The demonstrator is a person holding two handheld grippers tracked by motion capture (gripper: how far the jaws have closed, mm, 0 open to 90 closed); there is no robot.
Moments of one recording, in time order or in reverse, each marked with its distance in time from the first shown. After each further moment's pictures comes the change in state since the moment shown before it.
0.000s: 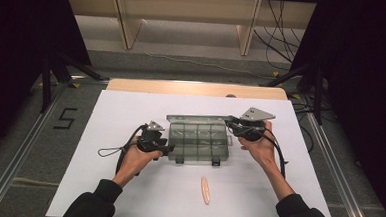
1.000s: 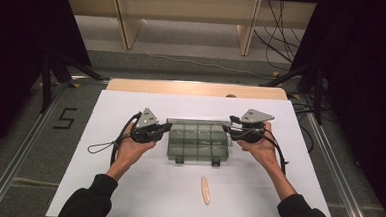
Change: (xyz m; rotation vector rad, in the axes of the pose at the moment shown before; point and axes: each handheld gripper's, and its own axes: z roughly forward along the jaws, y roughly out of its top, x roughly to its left) left arm 0.005 0.023 -0.031 -0.326 0.003 0.203; right arm -0.001 -0.006 0.002 -0.002 0.035 -0.063
